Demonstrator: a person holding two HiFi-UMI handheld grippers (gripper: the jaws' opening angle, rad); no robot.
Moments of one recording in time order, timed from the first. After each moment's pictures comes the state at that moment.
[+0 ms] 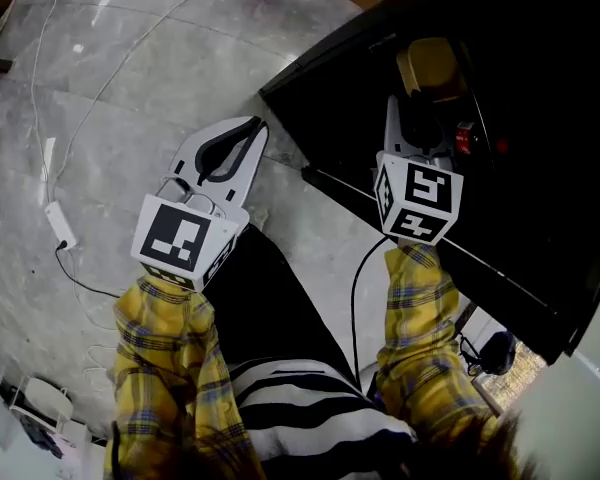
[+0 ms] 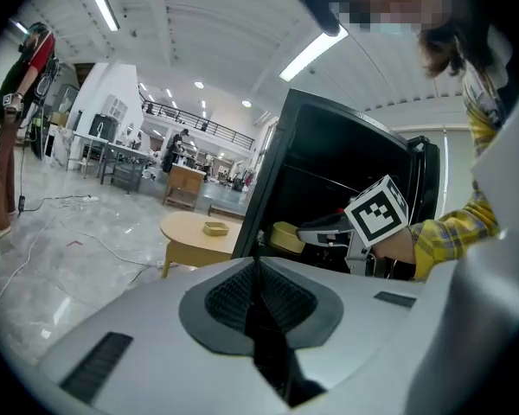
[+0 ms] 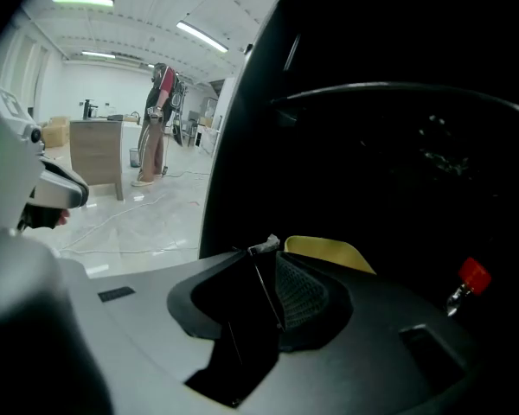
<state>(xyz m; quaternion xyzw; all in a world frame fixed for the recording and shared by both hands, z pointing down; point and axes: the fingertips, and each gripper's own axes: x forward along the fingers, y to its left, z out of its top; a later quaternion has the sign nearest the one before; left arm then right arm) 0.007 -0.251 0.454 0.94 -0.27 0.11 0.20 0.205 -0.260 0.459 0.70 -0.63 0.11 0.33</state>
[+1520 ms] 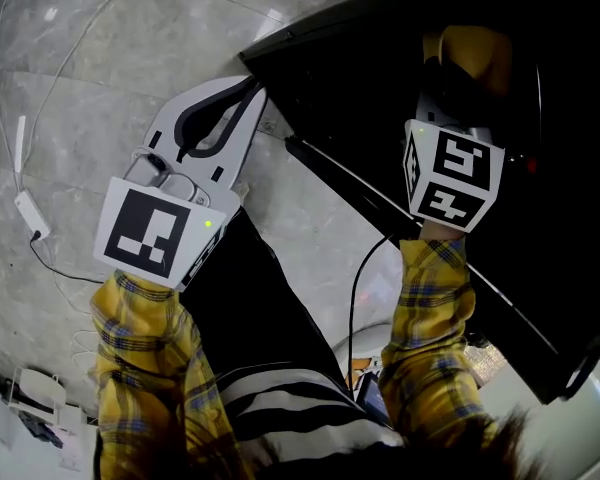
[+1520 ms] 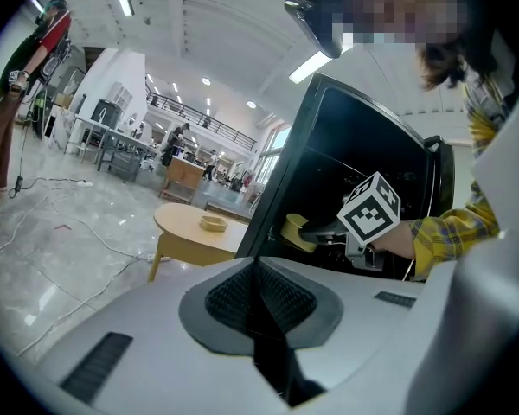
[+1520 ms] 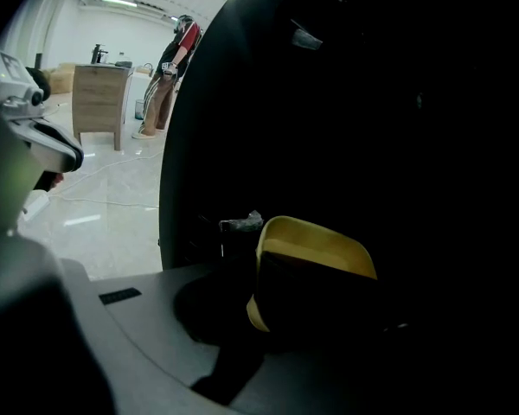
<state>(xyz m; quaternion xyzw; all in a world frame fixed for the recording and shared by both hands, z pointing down) 0.038 -0.277 0.497 0.94 -0.25 0.09 0.24 0.252 -0.285 0.497 0.66 -0.59 0.09 0.45</state>
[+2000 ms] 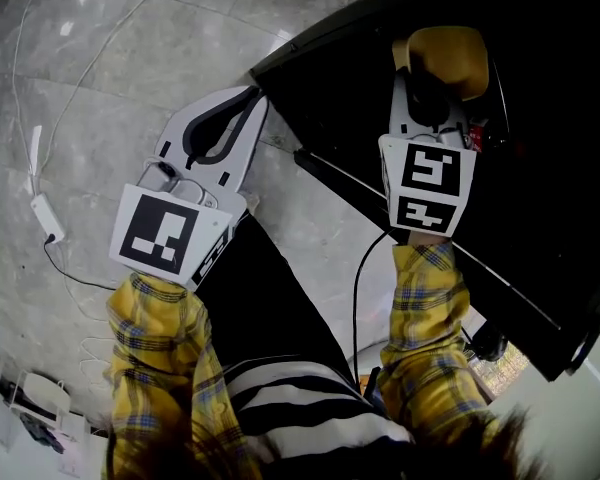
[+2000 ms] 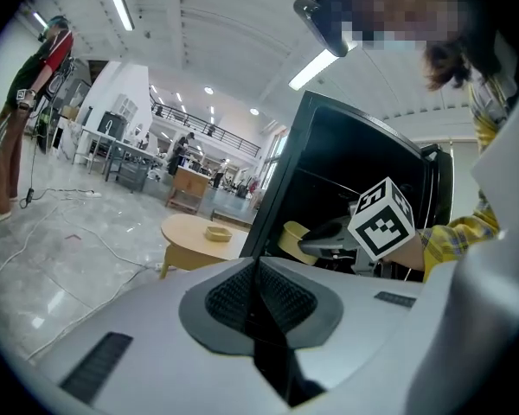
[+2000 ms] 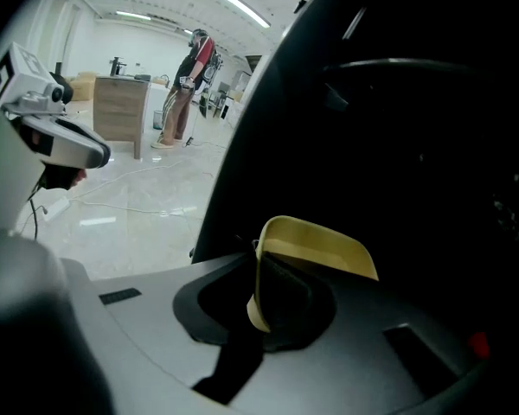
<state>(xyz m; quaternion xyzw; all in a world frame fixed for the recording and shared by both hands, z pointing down) 0.020 -0.270 0.462 0.93 -0.28 0.07 0.22 0.199 -0.276 0.476 0.63 -0.64 0.09 0.44</state>
